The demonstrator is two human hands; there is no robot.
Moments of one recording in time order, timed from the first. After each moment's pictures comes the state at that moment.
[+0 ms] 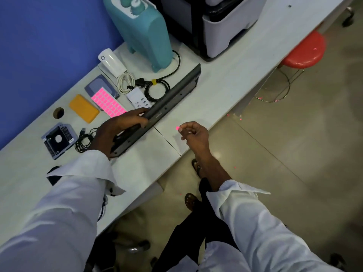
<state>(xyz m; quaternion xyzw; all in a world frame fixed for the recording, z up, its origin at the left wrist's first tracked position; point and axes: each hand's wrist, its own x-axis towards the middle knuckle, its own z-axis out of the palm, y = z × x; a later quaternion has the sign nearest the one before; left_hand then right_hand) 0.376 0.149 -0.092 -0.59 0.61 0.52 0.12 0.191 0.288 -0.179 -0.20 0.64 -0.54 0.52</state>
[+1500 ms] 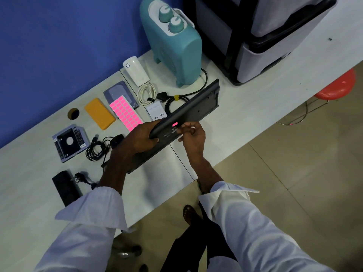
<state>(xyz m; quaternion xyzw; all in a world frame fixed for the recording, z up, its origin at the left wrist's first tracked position) 0.411 0.132 -0.119 -0.55 0.74 0.39 0.02 0.241 0.181 -0.177 -0.20 0.65 -0.54 0.50</state>
